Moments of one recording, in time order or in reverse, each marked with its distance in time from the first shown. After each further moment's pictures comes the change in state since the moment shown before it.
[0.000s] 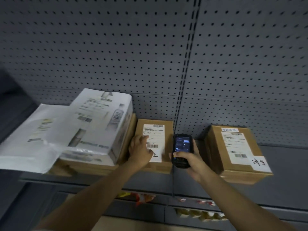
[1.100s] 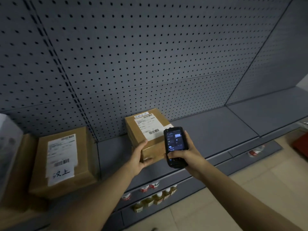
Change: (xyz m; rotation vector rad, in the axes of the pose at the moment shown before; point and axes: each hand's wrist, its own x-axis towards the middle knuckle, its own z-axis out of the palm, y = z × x) left_hand -0.039 0.214 0.175 -1.273 -0.683 -0.483; right_hand -0.135 -0.082 -0.204 -0.202 0.255 -0.229
